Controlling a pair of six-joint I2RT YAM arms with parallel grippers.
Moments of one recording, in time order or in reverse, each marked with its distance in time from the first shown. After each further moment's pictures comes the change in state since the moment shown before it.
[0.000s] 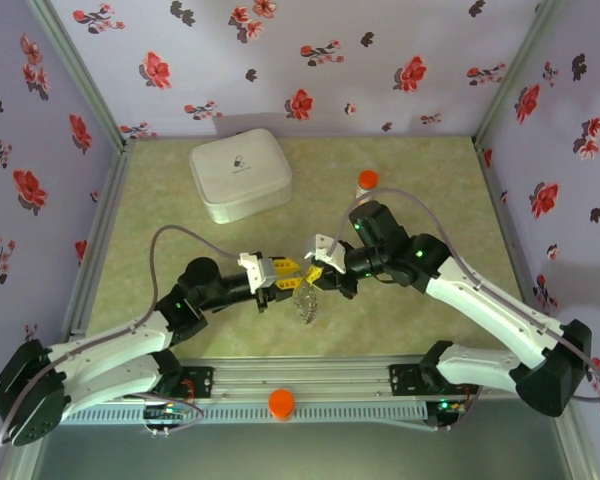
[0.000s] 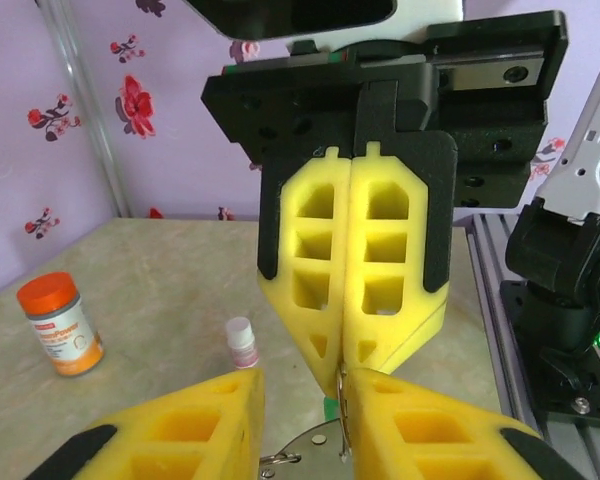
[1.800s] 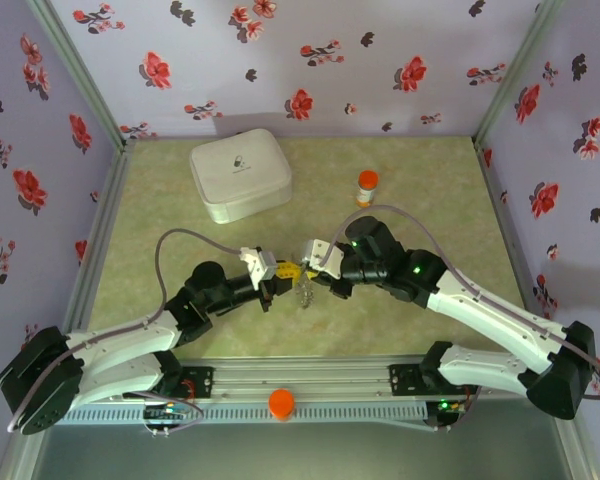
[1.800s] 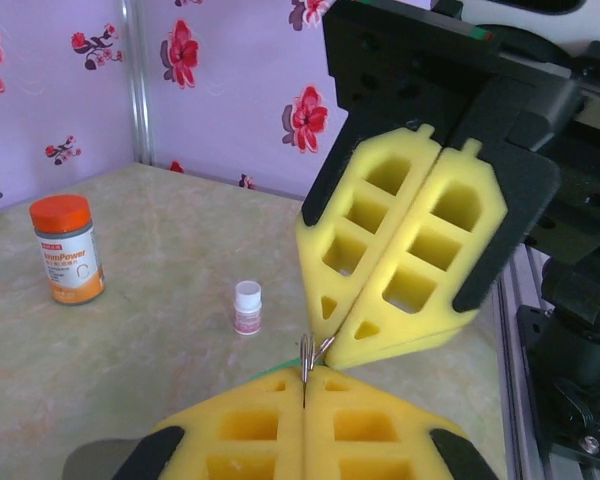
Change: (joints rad) left arm 0.000 0.101 -0.082 0.195 -0.093 -0.200; right arm 0.081 -0.070 -0.142 0.193 0.282 0.053
